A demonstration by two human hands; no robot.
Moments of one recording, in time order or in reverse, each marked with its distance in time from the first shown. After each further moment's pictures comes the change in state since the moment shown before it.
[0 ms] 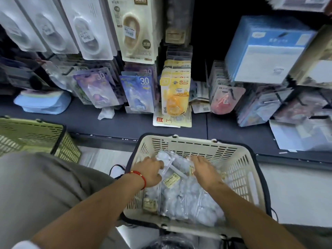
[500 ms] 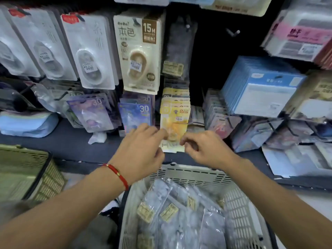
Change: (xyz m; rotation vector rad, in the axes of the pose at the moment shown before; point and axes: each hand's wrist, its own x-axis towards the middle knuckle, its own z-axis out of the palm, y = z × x) left_hand -0.040 -0.008 -0.161 0.060 0.790 0.314; right_hand 0.044 -0.043 -0.218 0.158 0.345 -0.357
